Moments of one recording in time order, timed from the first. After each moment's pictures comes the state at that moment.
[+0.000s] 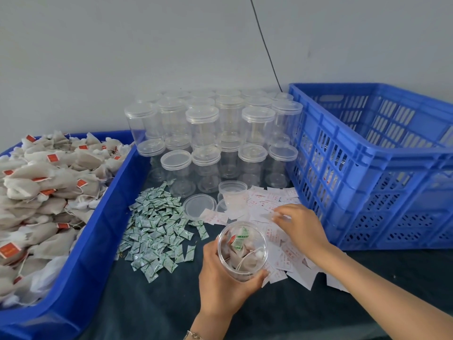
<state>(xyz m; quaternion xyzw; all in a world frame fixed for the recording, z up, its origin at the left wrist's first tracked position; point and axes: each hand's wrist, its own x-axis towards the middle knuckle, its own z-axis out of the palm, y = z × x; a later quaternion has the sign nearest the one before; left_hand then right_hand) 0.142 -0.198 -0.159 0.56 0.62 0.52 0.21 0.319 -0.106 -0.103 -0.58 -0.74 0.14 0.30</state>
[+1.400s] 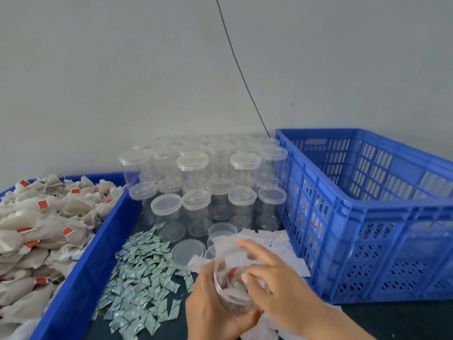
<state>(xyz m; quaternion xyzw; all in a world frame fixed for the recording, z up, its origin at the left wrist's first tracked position) 0.142 -0.166 -0.096 0.69 0.54 0.48 0.08 0.296 -0.160 -0.028 -0.42 -0.85 0.20 0.24</state>
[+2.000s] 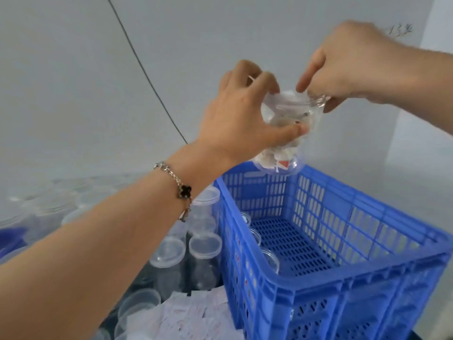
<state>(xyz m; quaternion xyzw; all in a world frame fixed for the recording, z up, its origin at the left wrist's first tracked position) 0.307 0.006 0.212 0.80 0.28 0.52 -0.09 0.447 -0.047 0.290 -0.69 -0.65 -0.13 0.28</state>
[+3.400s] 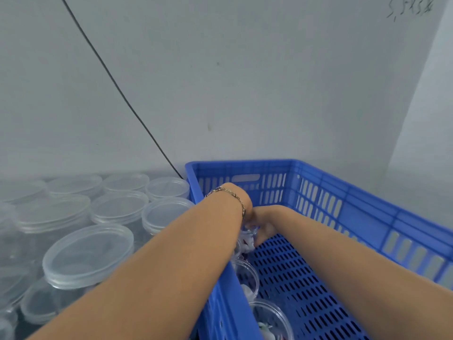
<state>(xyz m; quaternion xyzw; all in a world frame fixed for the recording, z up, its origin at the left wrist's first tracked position) 0.407 0.231 0.071 0.84 0.48 -0.23 -0.09 0.497 0.248 0.011 -0.74 -0.56 0.37 0.03</state>
